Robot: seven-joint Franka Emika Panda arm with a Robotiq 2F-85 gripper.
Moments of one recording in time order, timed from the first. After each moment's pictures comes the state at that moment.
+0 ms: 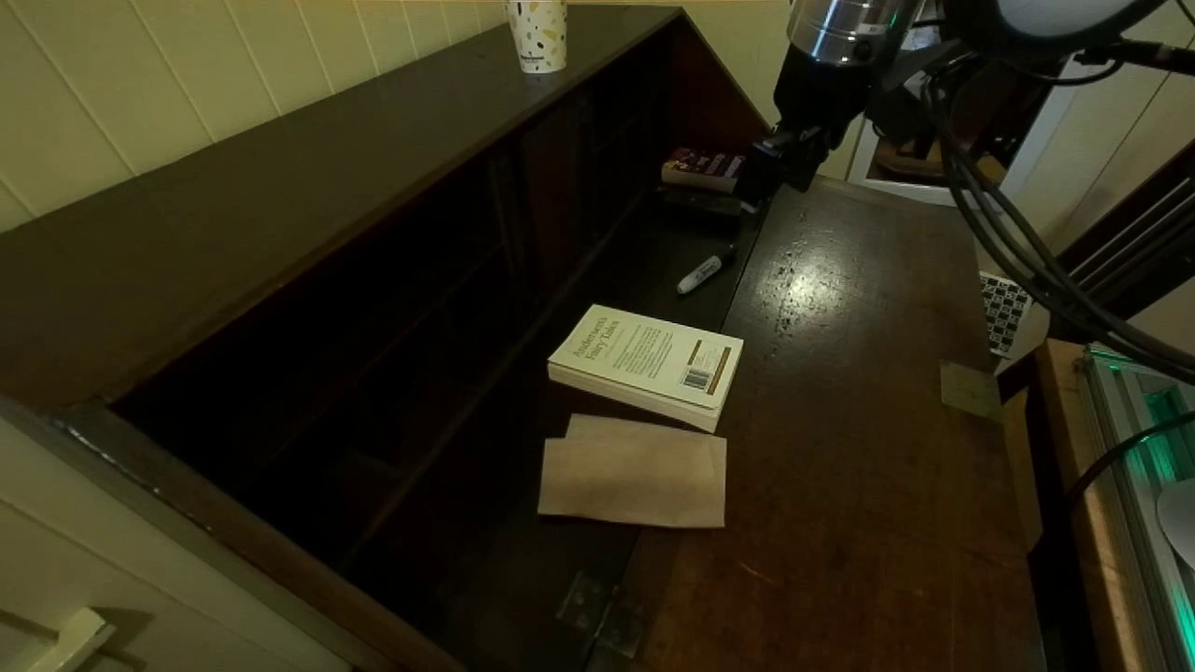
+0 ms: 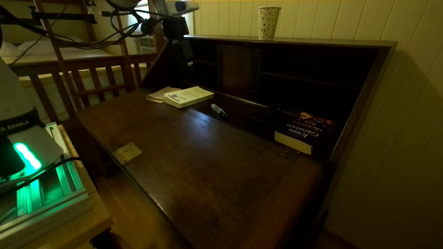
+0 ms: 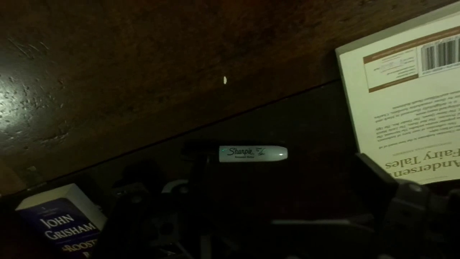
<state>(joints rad) -0.19 -0.18 -0.02 -2.57 -0.27 2.58 0.39</state>
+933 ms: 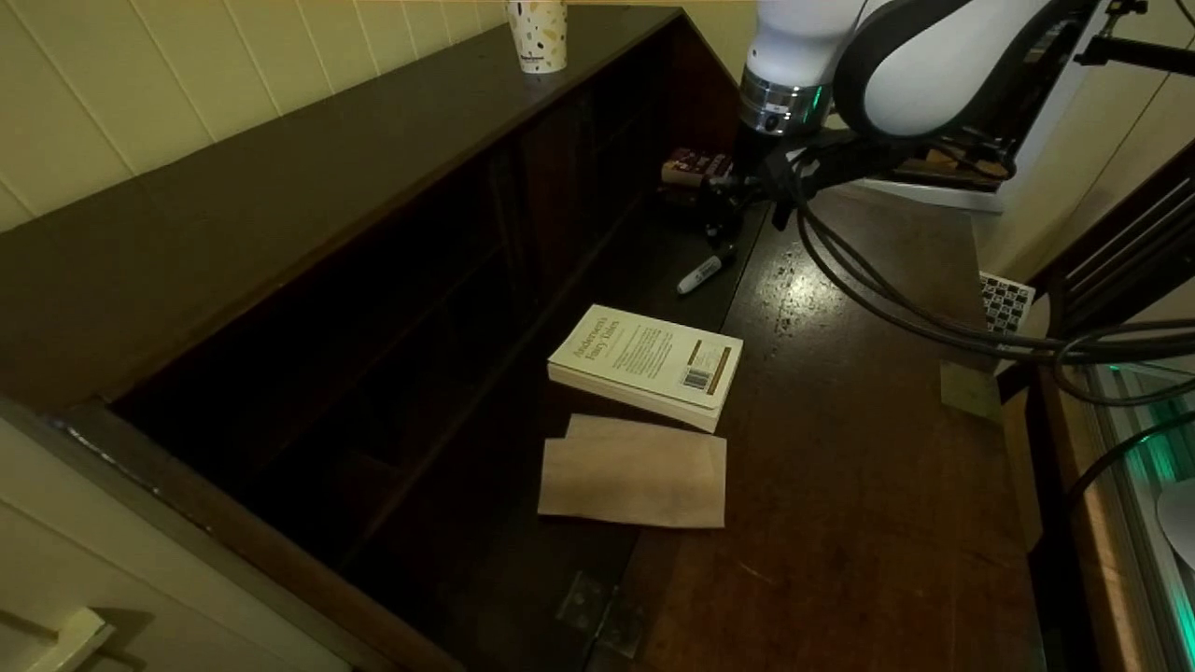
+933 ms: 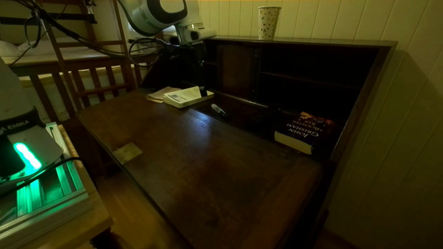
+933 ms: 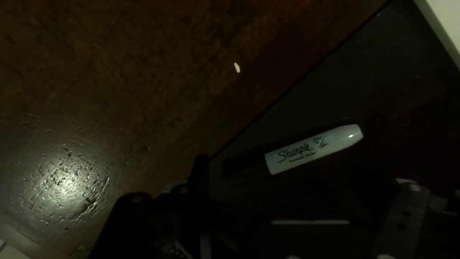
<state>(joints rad) -0.20 0.11 -0.09 -2.42 -0.36 2.68 0.82</state>
